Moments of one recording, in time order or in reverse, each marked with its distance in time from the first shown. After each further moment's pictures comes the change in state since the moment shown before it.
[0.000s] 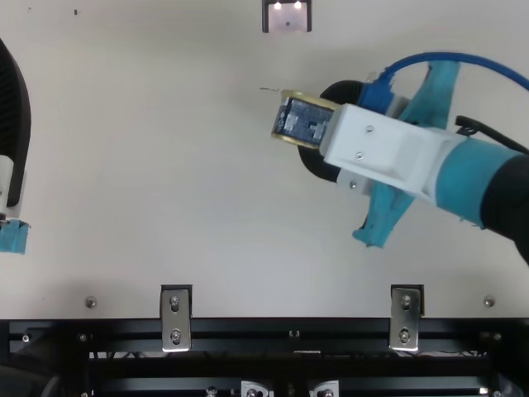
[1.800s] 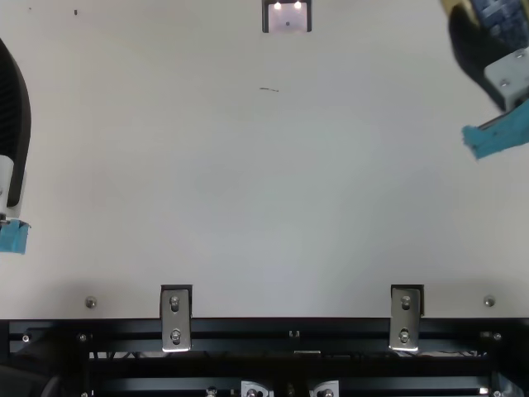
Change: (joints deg) left arm 0.0 0.0 0.0 0.0 0.0 0.0; right arm -17.1 -13.2 4.5 -26.7 -12.3 43.3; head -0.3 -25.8
